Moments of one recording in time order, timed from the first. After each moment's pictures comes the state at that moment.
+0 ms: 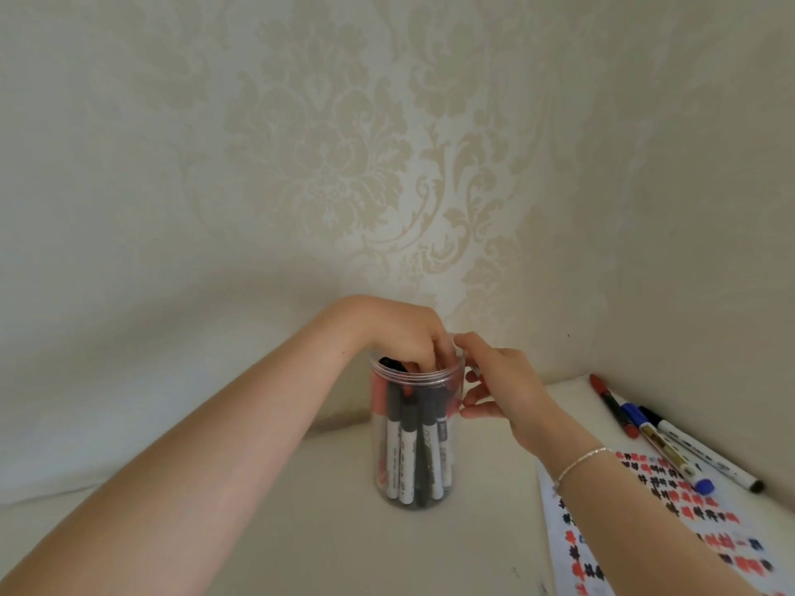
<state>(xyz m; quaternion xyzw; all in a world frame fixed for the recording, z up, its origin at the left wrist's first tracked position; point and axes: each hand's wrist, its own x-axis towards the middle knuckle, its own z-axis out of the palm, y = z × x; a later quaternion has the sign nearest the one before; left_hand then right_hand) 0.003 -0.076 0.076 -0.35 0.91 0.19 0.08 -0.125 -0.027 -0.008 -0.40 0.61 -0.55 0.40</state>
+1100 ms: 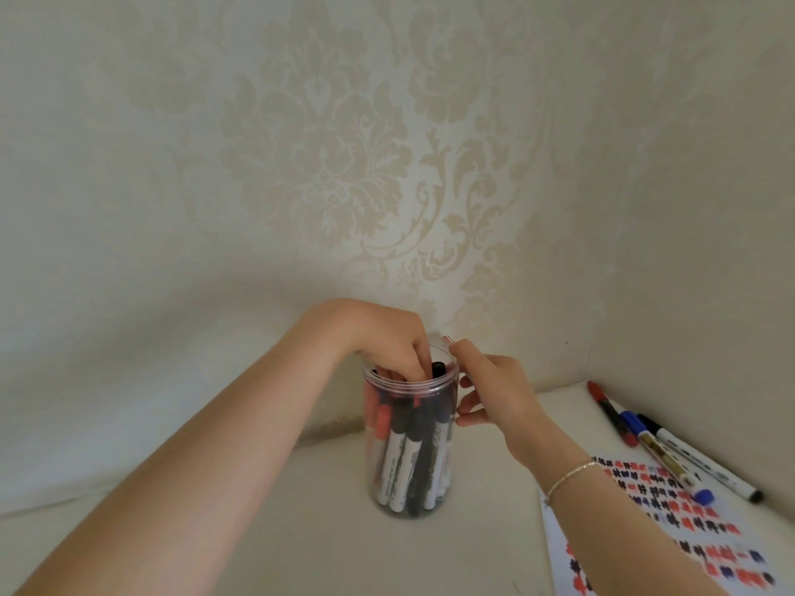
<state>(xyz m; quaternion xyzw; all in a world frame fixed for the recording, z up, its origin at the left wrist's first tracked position) 0.015 -0.085 0.078 -0.39 0.90 0.17 0.09 -0.116 -0.027 -0.005 -0.41 0.62 -0.55 0.37</state>
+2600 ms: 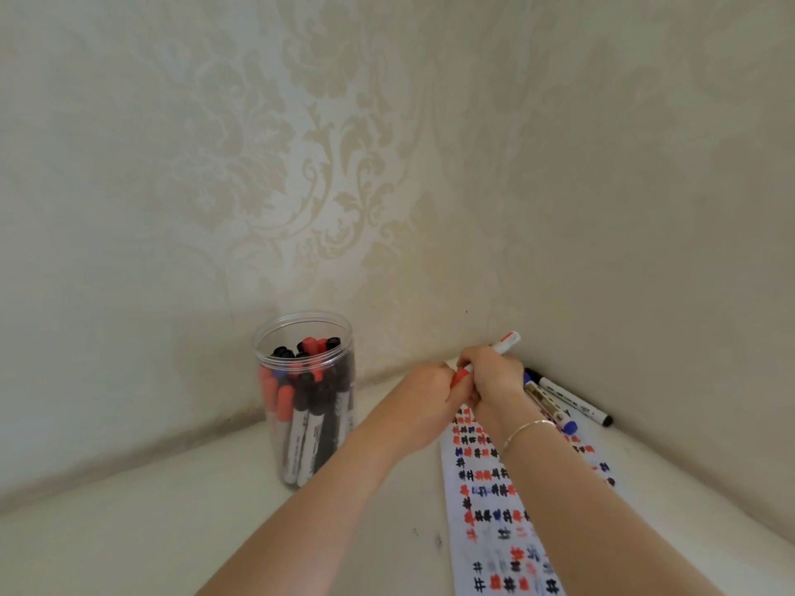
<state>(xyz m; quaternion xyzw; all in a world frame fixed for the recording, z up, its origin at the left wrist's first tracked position) -0.094 -0.021 -0.038 -0.27 0.91 0.23 -0.21 -0.200 -0.003 -0.038 -0.12 0.63 -0.68 0.35</state>
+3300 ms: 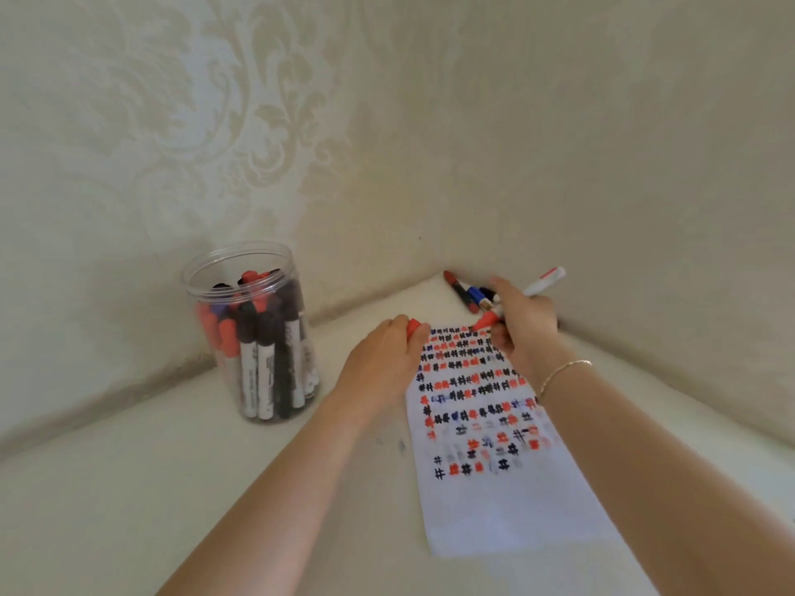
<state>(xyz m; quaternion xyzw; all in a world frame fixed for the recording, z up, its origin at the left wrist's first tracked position) -0.101 -0.014 -0.091 -0.34 0.90 0.19 -0.21 -0.249 0.065 -0.058 -0.10 0.67 -0.68 0.29</state>
